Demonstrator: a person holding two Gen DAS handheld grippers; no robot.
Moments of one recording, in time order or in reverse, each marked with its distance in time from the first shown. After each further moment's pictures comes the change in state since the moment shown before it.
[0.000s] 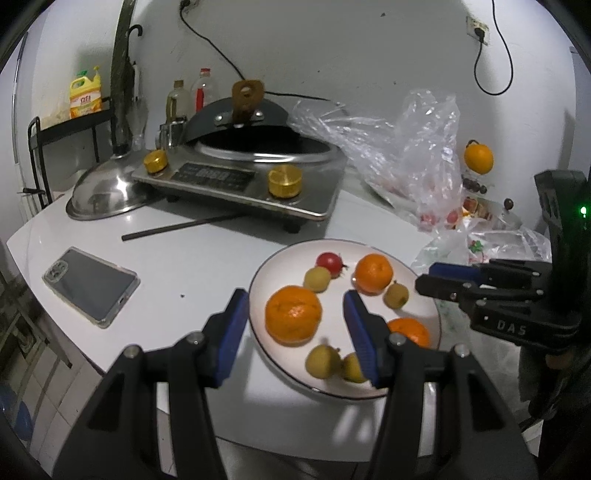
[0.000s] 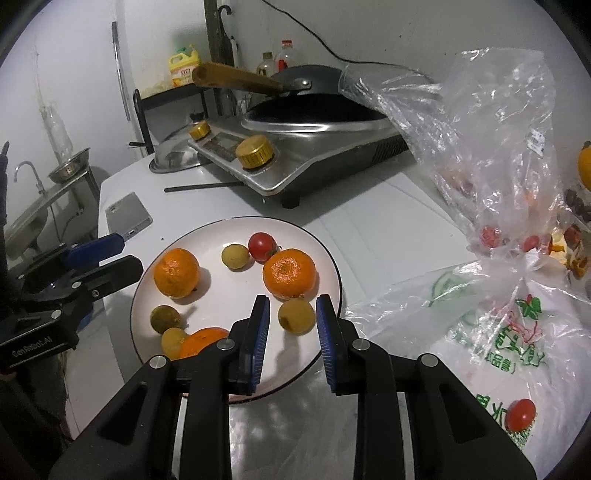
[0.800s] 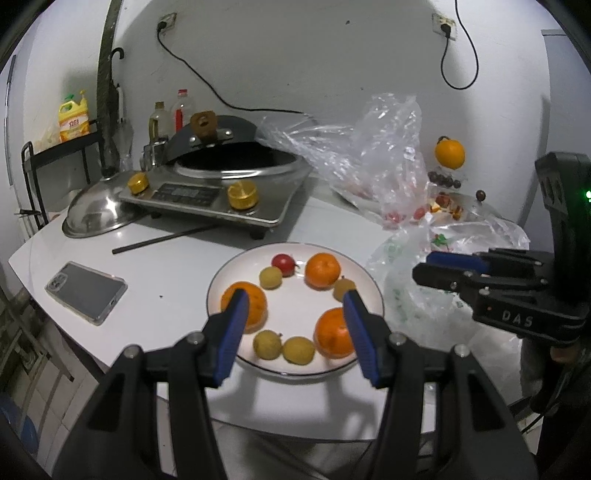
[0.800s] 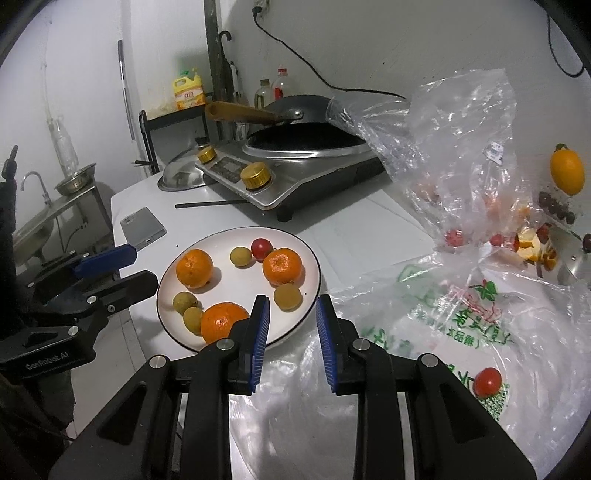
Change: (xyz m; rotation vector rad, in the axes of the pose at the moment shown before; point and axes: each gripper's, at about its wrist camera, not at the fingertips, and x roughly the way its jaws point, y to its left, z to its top) left arm -0.037 -0.047 -0.007 0.064 -0.035 -0.025; right arm -0.062 -0.006 -0.018 0.011 -0.085 -0.014
